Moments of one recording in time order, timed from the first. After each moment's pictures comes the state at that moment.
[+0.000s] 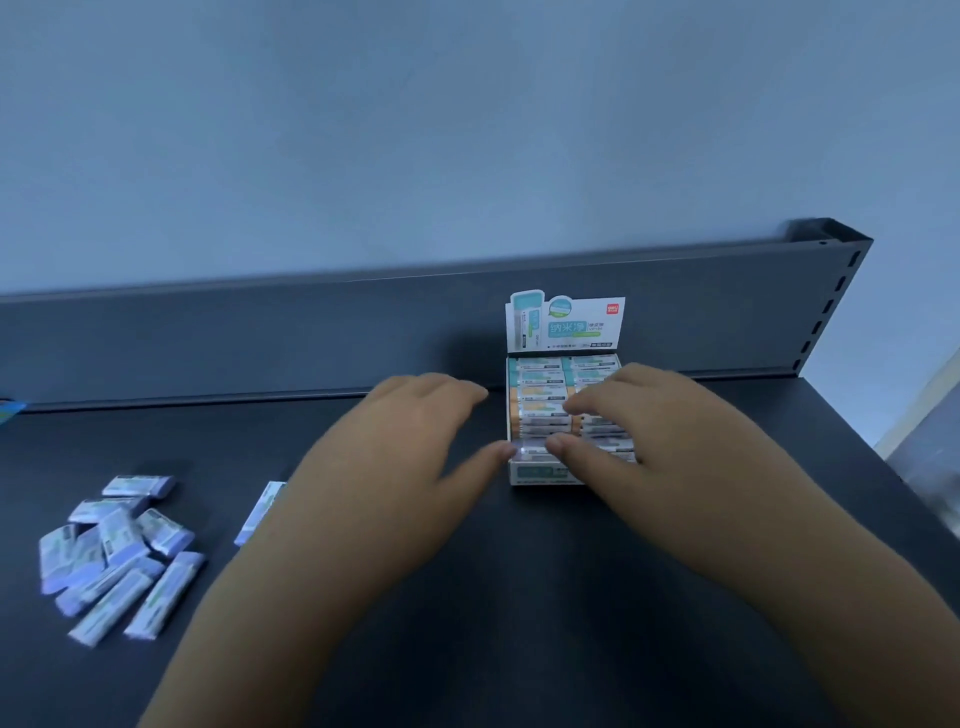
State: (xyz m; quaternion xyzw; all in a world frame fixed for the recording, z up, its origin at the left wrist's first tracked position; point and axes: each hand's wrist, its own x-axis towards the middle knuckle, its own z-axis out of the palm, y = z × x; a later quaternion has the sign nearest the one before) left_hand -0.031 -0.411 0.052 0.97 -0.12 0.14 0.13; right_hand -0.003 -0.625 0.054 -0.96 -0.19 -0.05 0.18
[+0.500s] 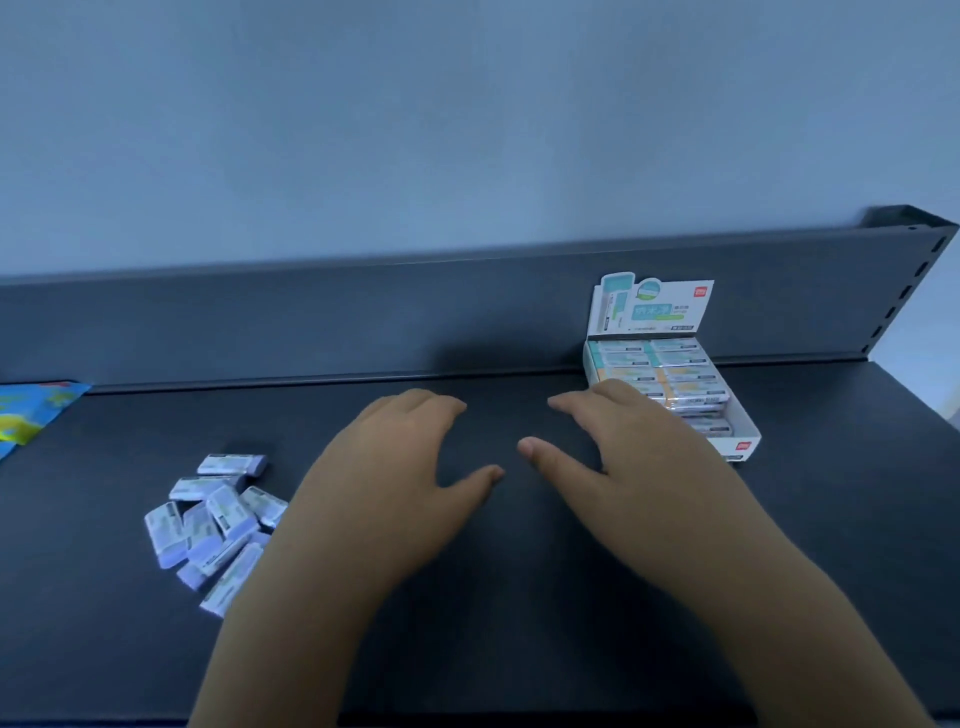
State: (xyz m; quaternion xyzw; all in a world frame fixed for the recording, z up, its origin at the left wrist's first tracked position) left_hand -0.051 -0.319 0.024 0.98 -0.06 0.13 0.15; right_hand -0.032 -0.522 0.032 -0.96 -0.15 -0.05 0.23
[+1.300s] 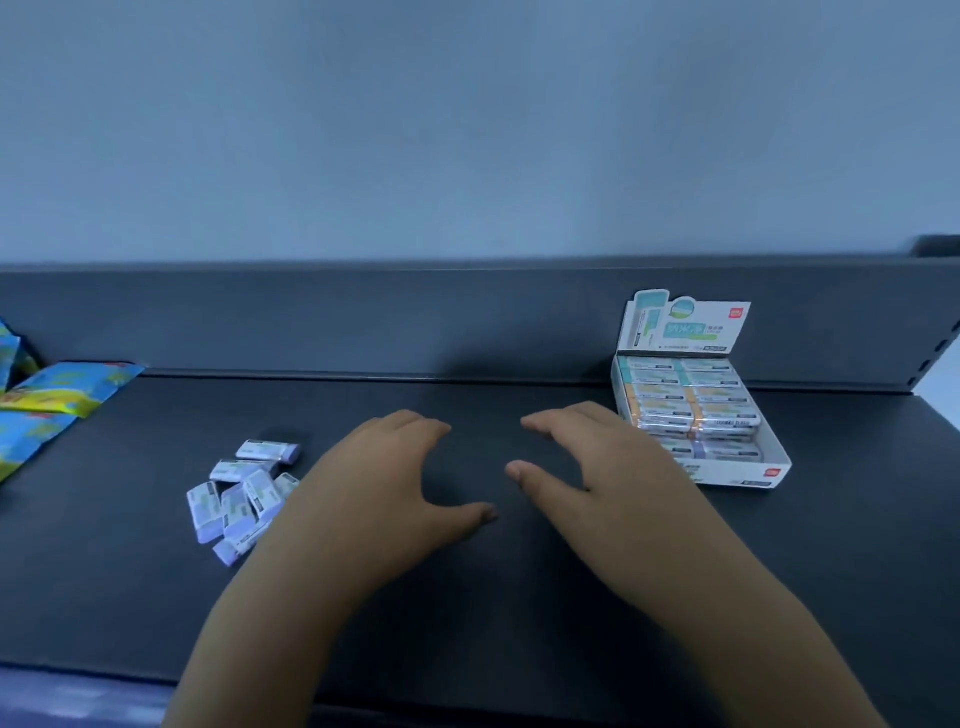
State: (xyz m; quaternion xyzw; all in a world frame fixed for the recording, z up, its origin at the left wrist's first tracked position) left_hand -0.061 -0.296 0.015 0.98 -0.01 0.09 0.17; right_hand -0.033 -0.502 0.026 -0.92 -0.22 -0.03 0.31
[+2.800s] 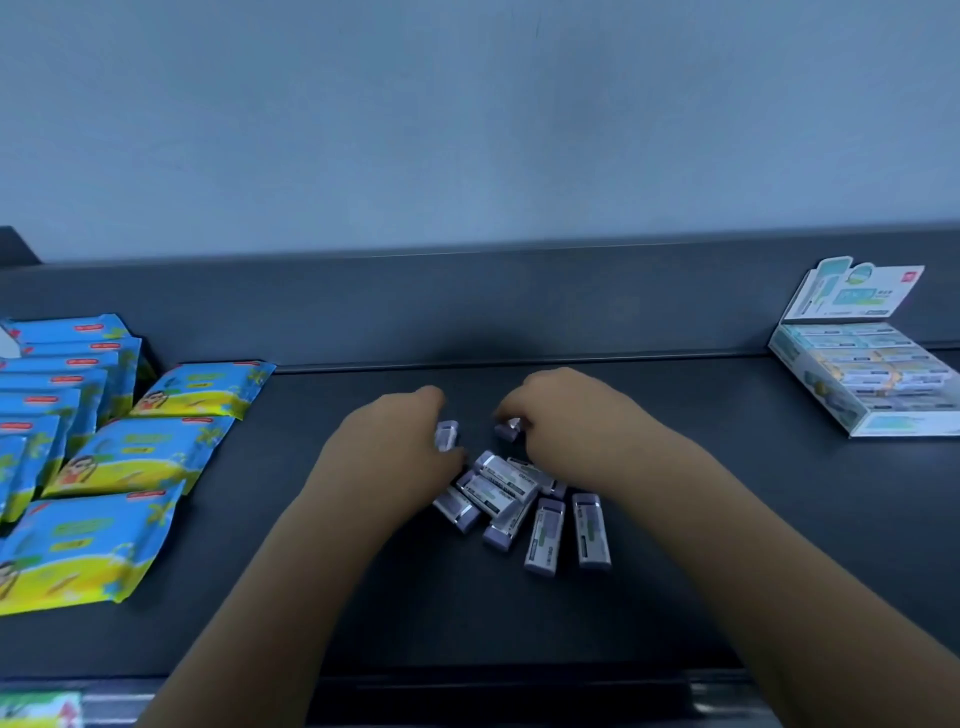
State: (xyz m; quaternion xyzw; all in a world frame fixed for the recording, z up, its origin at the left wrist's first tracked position) left_hand -0.052 -0.088 0.002 0.99 0.03 0.03 0.12; right_hand -0.009 -0.265 0.018 -0.96 -0.25 0.05 0.07
